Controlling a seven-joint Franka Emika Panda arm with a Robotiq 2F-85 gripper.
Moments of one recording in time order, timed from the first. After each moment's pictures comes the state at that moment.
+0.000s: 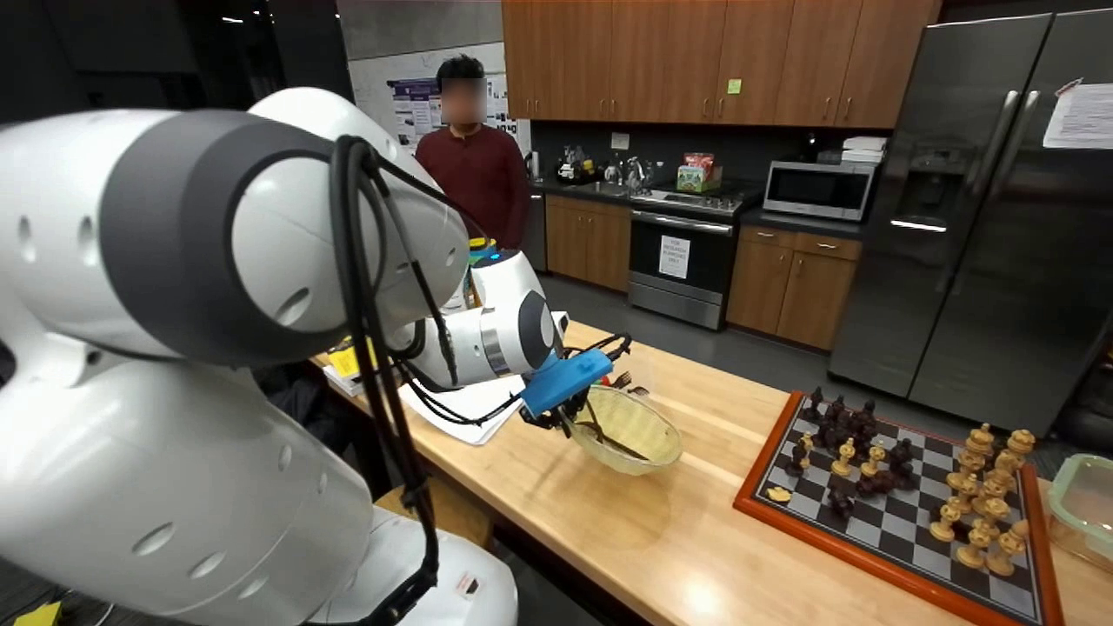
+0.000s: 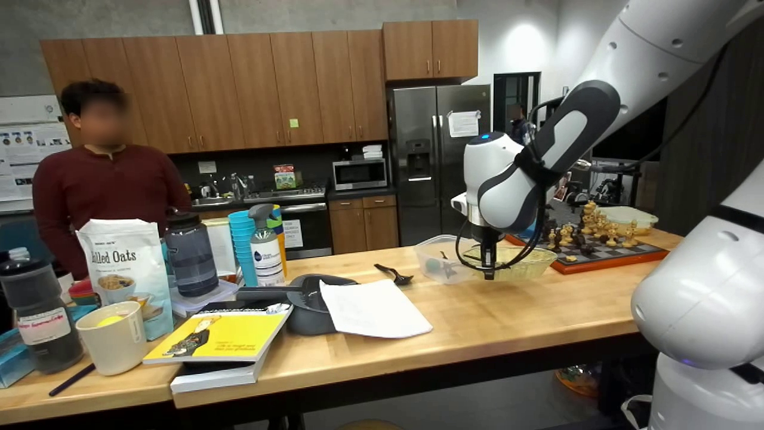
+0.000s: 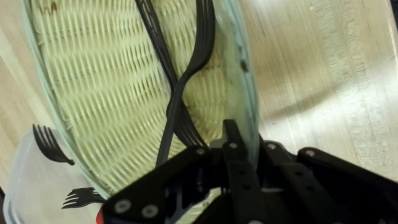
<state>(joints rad) 0.19 -0.42 0.02 -2.79 -0.38 2.56 -0.50</state>
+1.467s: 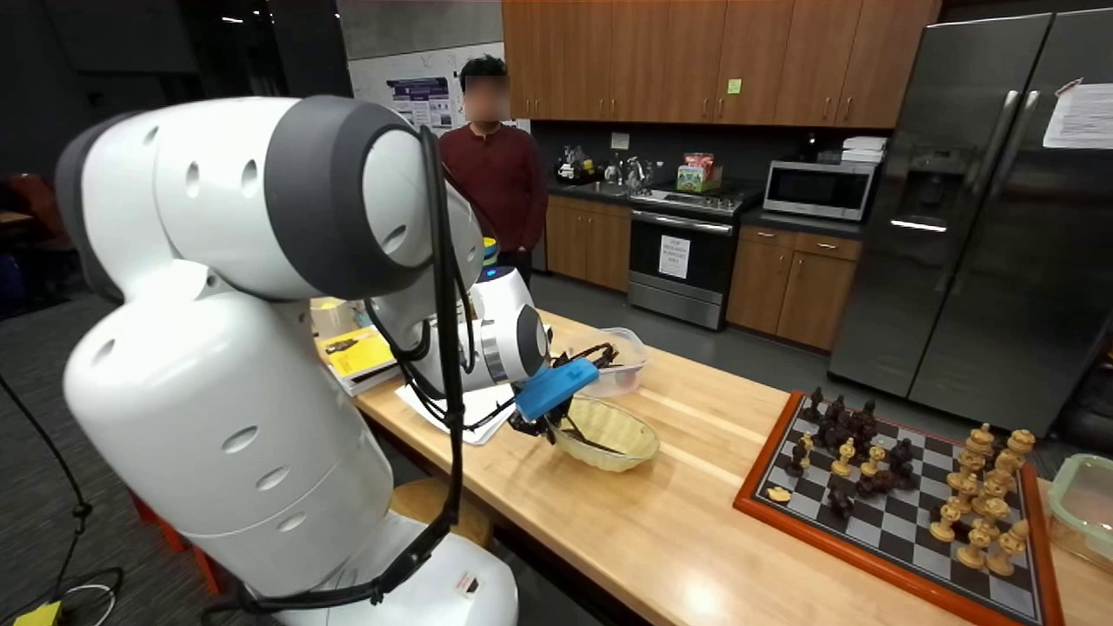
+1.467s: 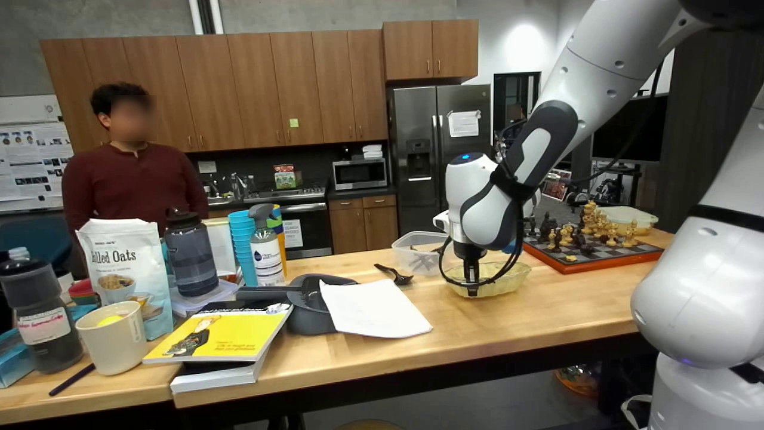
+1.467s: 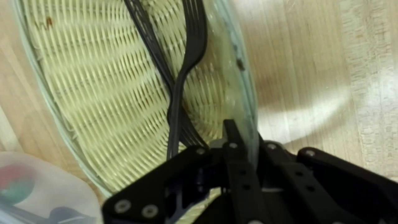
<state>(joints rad) 0.19 -0.24 0.10 -2.73 -0.35 2.64 -0.54</state>
